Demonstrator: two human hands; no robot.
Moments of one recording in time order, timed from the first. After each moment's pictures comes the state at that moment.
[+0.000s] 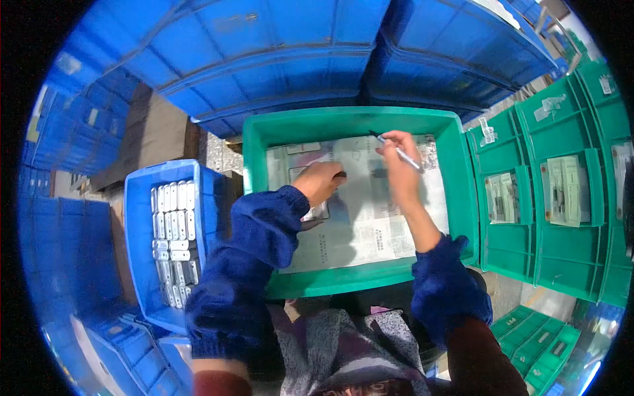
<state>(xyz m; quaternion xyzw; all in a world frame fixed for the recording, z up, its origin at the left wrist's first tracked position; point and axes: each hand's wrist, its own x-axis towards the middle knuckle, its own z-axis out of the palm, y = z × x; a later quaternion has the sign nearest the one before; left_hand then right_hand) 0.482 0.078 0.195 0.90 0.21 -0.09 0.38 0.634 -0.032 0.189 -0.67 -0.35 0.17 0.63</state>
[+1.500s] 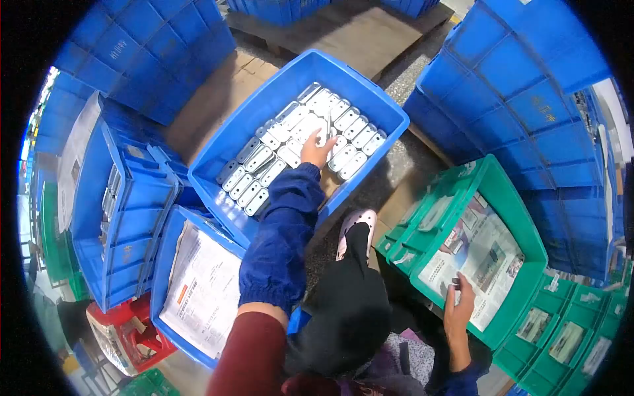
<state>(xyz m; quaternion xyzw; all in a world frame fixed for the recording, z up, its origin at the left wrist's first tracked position) 0.100 0.143 0.041 0.44 0.72 0.44 0.32 0.466 -0.134 0.214 -0.73 -0.64 0.16 0.19</state>
